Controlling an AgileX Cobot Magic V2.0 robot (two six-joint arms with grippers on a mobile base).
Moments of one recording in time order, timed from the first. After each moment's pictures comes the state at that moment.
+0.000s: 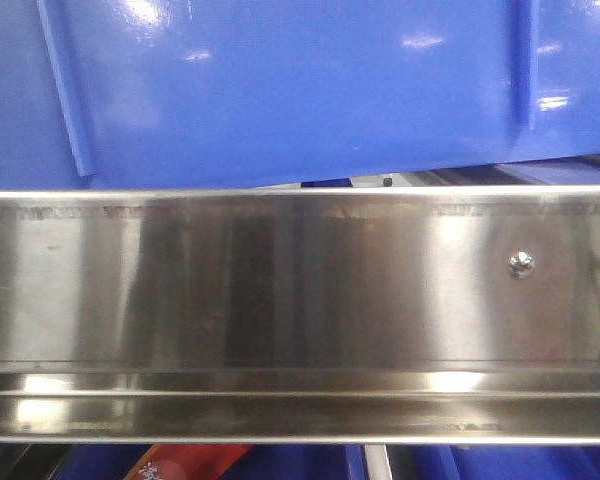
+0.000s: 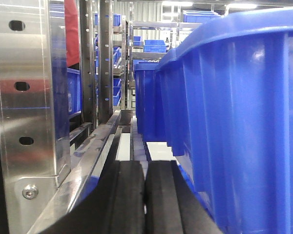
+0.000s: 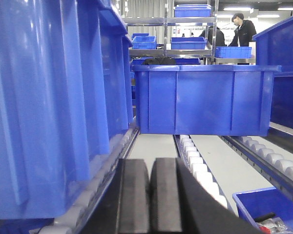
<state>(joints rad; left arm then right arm) -0.03 0.00 0.00 0.03 -0.06 -0.02 0.08 0.00 0.00 0.11 -0.04 -0.07</state>
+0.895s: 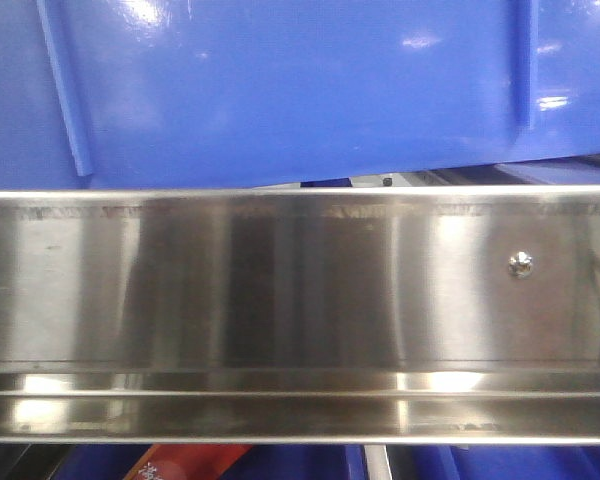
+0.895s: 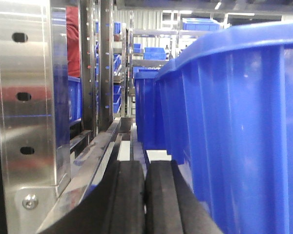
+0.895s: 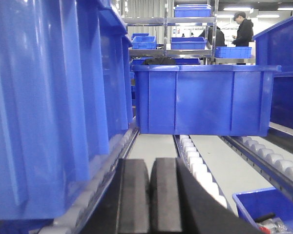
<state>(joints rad) -0.03 0.00 0.00 0.03 -0.10 -0.02 0.08 0.00 0.00 0.11 -0.05 -0.07</state>
